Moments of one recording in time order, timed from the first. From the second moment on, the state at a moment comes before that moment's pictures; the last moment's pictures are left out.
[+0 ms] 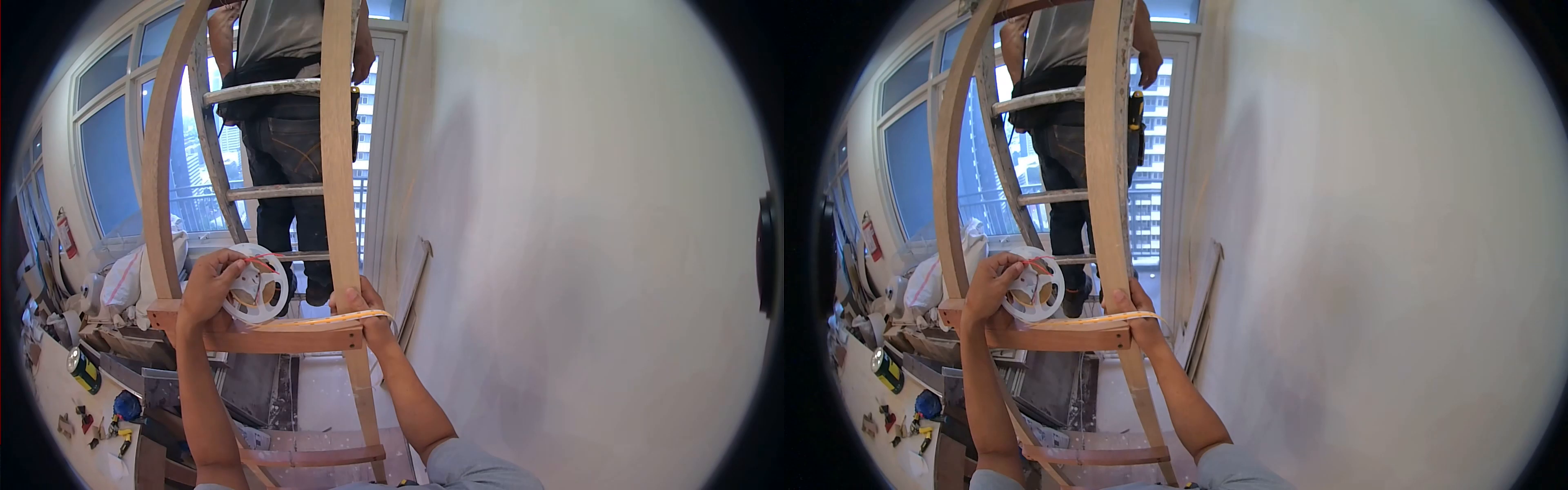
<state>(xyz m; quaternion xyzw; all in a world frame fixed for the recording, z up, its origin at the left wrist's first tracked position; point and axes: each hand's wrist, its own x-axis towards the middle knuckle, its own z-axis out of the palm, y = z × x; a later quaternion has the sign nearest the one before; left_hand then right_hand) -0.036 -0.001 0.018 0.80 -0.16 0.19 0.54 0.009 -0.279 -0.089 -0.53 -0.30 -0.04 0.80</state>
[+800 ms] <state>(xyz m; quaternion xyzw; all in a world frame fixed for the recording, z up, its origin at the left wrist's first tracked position) -0.034 0.001 0.016 0.80 -0.16 0.18 0.54 0.009 -0.279 -0.090 -0.52 -0.30 -0.04 0.80</state>
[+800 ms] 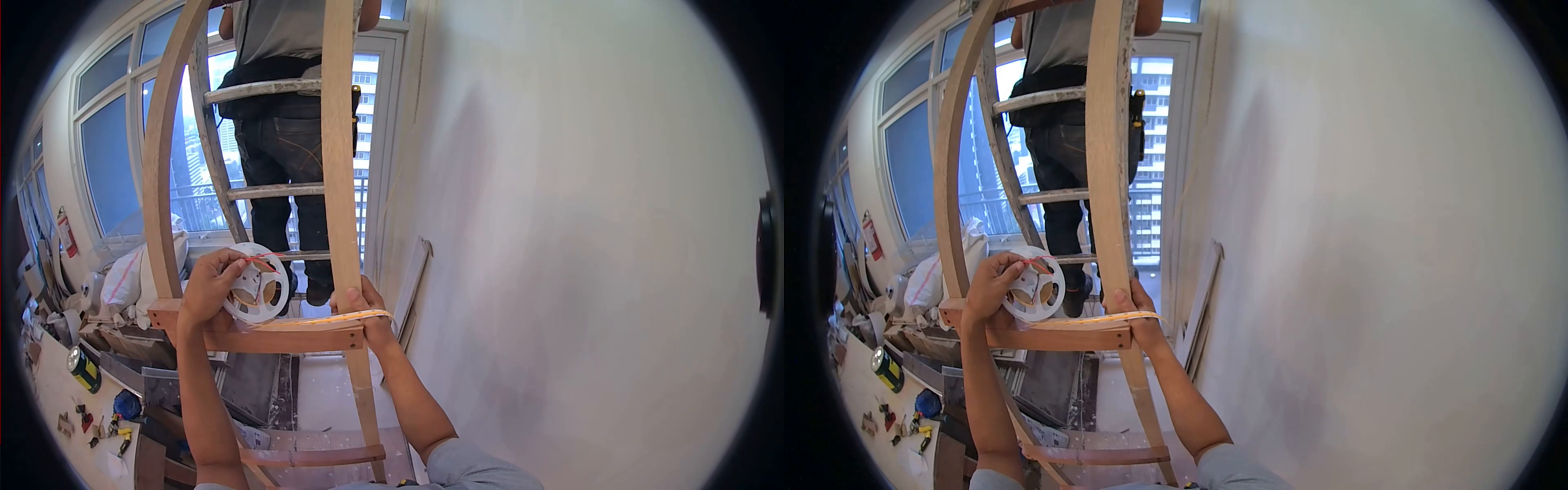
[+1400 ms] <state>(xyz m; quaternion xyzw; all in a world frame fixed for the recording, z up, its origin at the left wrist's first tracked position) -0.037 -0.002 0.018 0.81 -0.16 0.19 0.53 0.011 -0.279 -0.091 -0.53 -0.30 -0.05 0.79</state>
